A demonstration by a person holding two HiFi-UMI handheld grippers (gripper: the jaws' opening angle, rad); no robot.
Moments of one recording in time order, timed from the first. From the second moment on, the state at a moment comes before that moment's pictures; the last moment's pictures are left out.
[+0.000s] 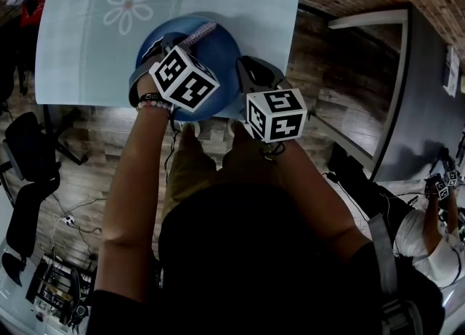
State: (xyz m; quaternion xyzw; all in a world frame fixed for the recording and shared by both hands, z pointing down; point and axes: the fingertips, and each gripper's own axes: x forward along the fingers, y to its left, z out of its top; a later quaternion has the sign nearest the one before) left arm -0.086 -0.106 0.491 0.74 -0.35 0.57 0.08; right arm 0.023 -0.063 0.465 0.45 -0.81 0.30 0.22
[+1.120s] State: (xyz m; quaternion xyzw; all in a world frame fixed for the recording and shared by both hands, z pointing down) left arm -0.174 -0.023 0.486 0.69 -0.32 0.63 0.16; right arm 0.024 -0.062 0.467 0.44 -0.82 0.30 0.22
